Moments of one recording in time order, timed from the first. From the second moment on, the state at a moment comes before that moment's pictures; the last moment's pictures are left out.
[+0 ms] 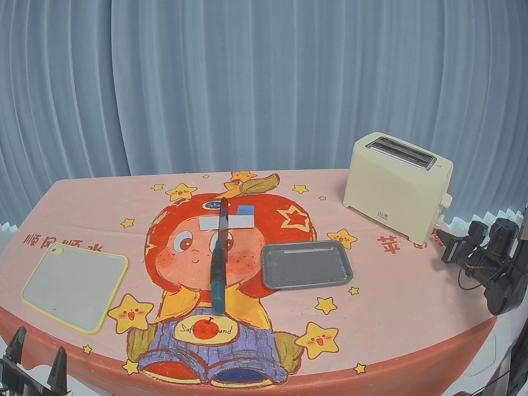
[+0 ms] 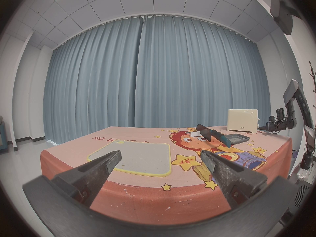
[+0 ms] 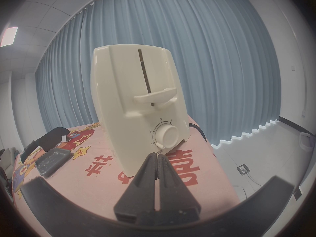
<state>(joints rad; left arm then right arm) 0.01 0.02 -0.02 0.00 0.01 -0.01 -0.14 2.09 -0.29 -1.53 0.31 0.16</state>
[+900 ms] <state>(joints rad) 0.01 0.02 -0.02 0.00 0.01 -0.01 -0.11 2.08 -0.29 -1.55 0.31 0.16</state>
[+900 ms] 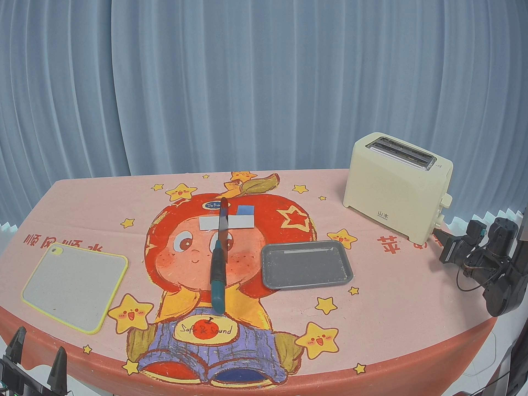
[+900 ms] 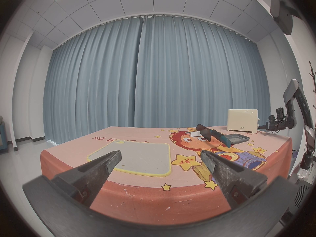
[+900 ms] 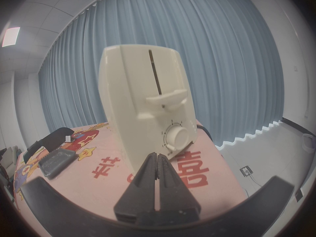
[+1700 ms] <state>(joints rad) 0.01 0.02 -0.02 0.00 0.01 -0.01 -0.14 2.11 -0.33 -1.55 0.31 0.16</state>
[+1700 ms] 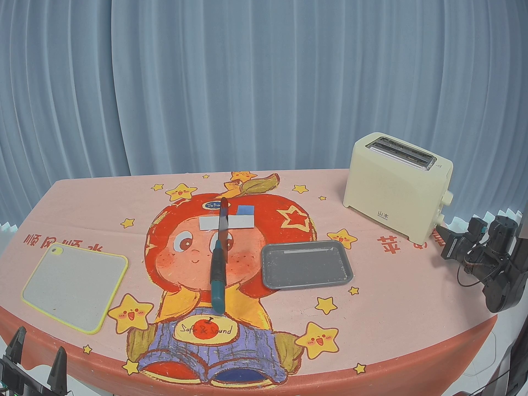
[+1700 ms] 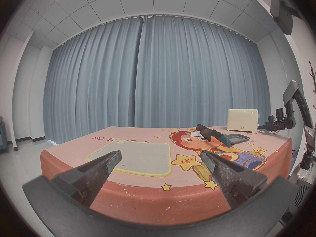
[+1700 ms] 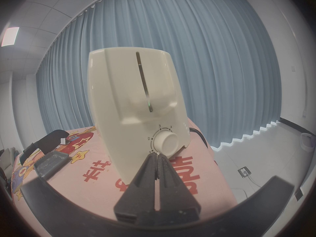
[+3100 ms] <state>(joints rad) 0.01 0.02 -0.02 0.00 0.01 -0.01 -0.02 1.82 -0.23 -1.50 0.29 0.15</state>
